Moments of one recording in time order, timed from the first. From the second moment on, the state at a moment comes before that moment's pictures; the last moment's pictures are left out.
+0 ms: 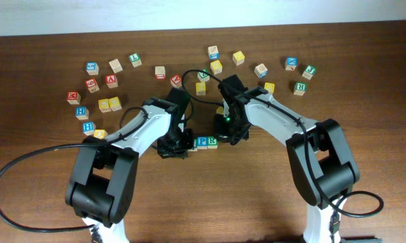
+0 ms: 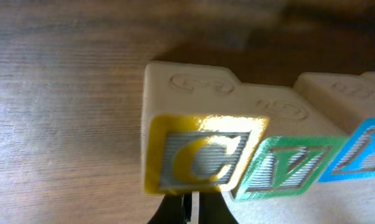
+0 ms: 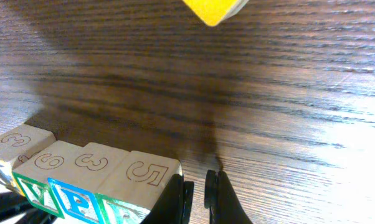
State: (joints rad) left arm -0.41 1.97 1.27 -0.91 0.23 -0.47; right arm 0.43 2.05 1.38 -0.78 -0.34 0.51
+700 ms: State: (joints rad) left arm -0.46 1.97 1.36 -0.98 0.23 -0.49; right arm 0.43 2.05 1.38 -0.80 -0.33 0.49
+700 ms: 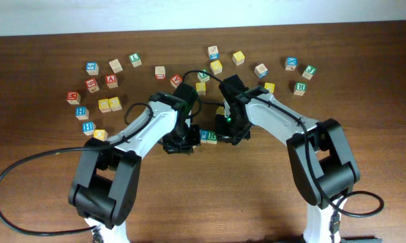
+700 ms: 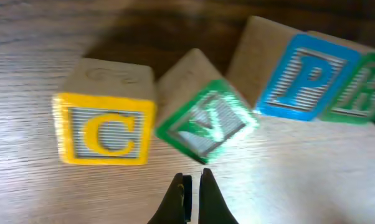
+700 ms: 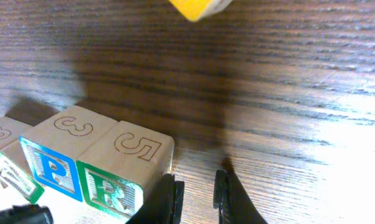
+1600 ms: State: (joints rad) left arm -0.37 1.89 1.31 -0.97 -0.03 -0.54; right arm 0.43 2.05 1.38 -0.81 -0.32 0.49
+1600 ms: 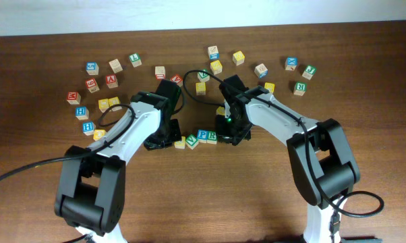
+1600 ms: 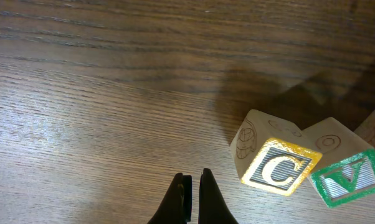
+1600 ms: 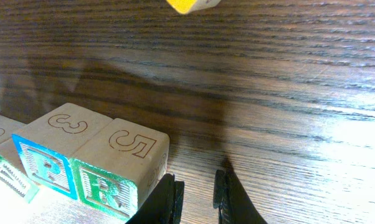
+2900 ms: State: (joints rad) left arm -0.08 1.90 1.29 -0.96 -0.02 -0.58; right arm 0.68 2.03 1.39 -0.72 -0.26 0.47
